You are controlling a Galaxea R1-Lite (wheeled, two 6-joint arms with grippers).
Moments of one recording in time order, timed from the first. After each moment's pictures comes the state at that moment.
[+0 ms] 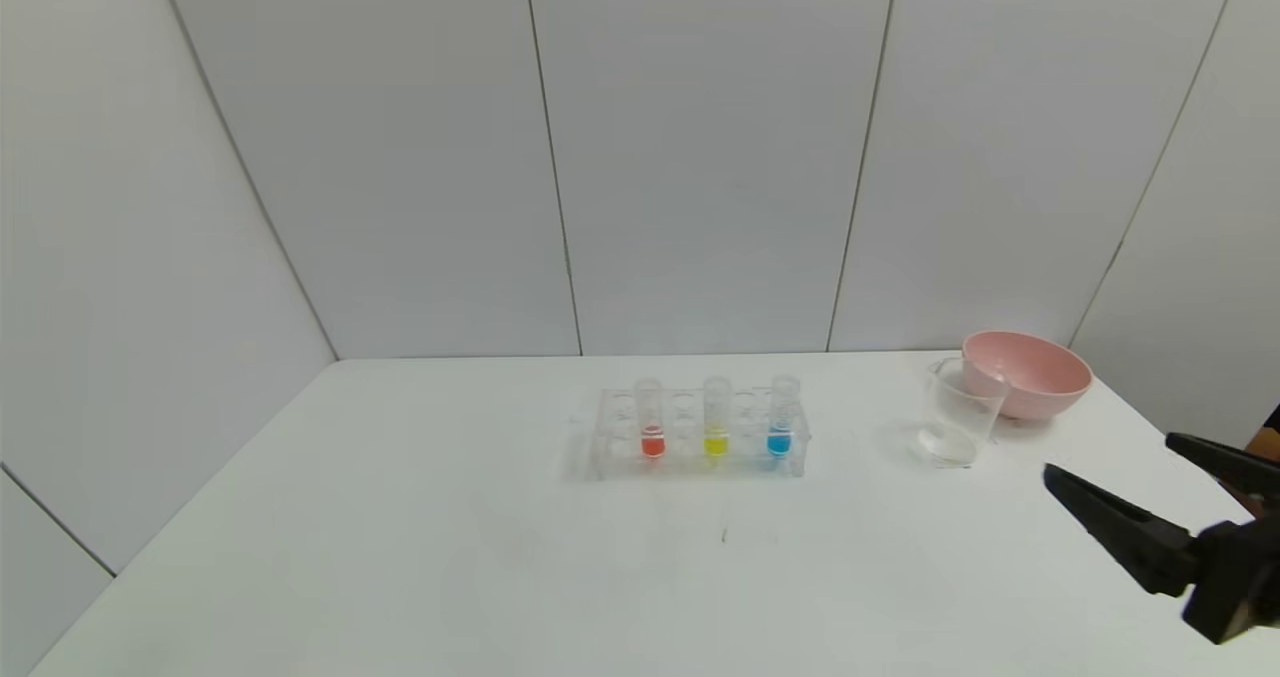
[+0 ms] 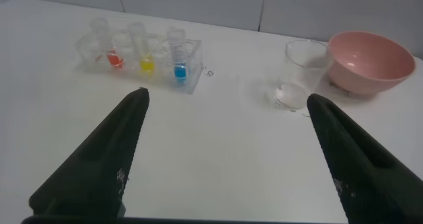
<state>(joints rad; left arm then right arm) 0.00 0.00 0.00 0.02 0.00 -0.02 0.60 1.12 -0.41 -0.54 -0.35 0.08</state>
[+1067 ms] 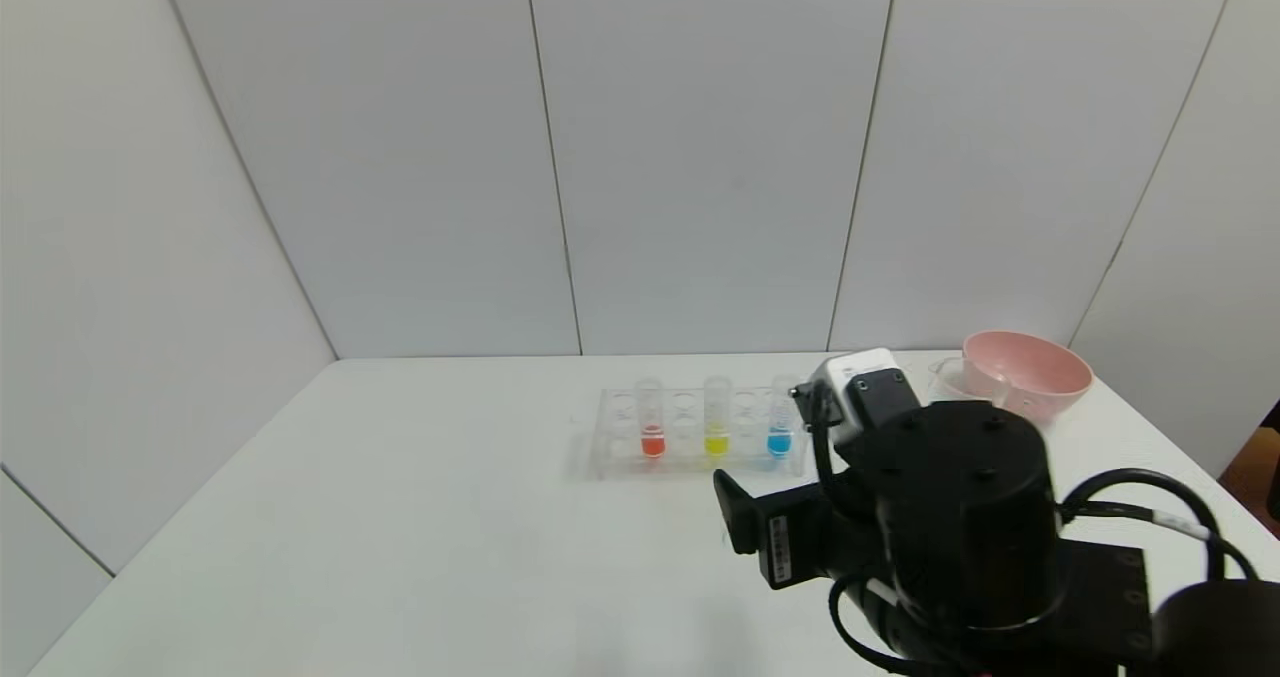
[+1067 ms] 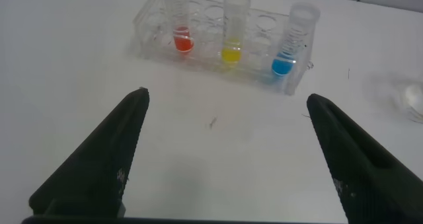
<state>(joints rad) 0.00 0.00 0.00 0.02 0.00 -0.02 0.95 1.79 -0.86 -0.51 -0.62 0.28</state>
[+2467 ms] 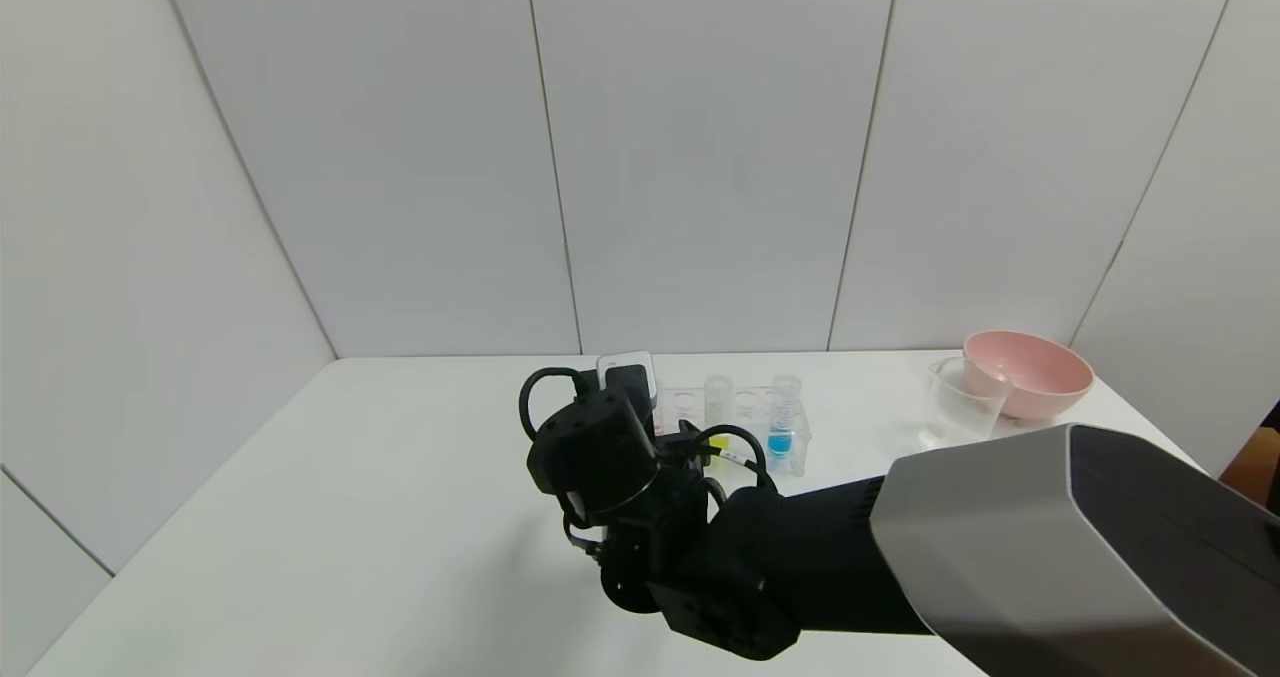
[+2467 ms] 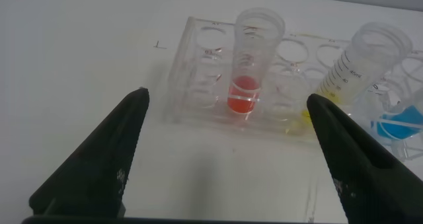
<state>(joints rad) 0.00 0.00 0.00 0.02 0.00 -0.02 0.94 2.39 -1.64 -0.32 -0.76 0.31</state>
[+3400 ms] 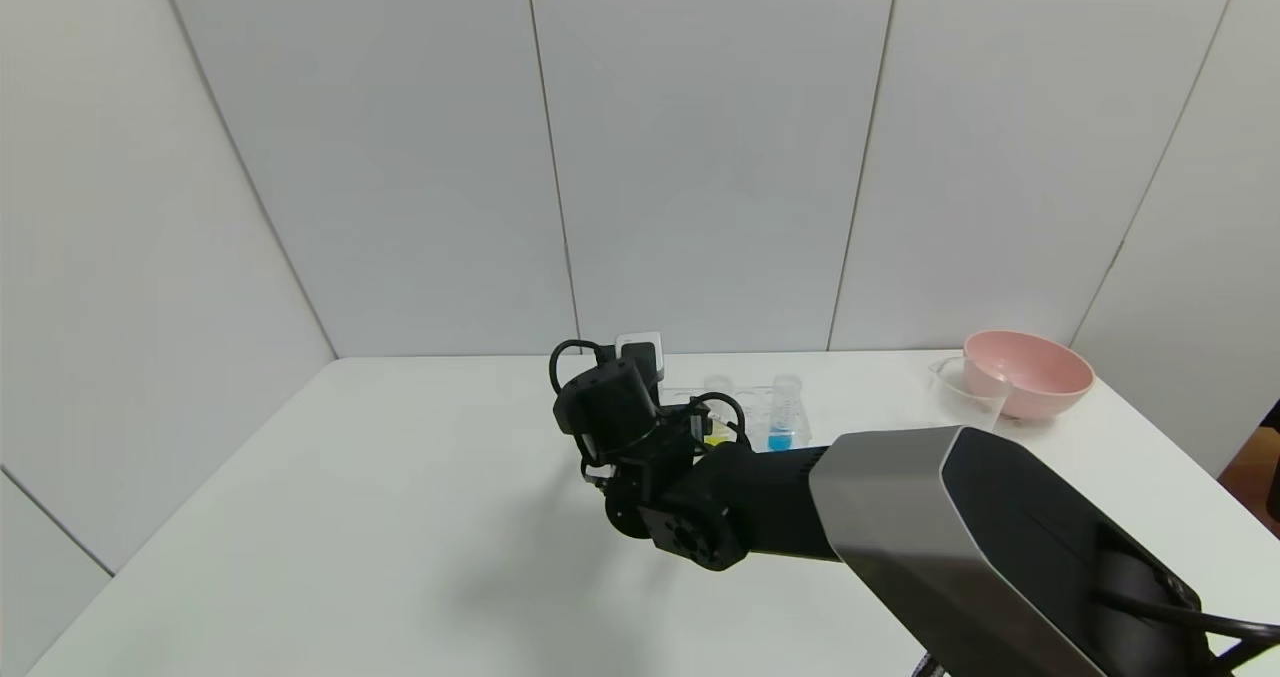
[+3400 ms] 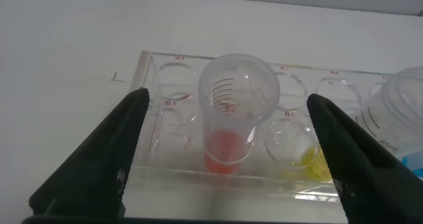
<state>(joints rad) 0.00 0.00 0.00 0.02 0.00 -0.02 0.85 2.58 -1.96 -0.20 -0.76 0.29</state>
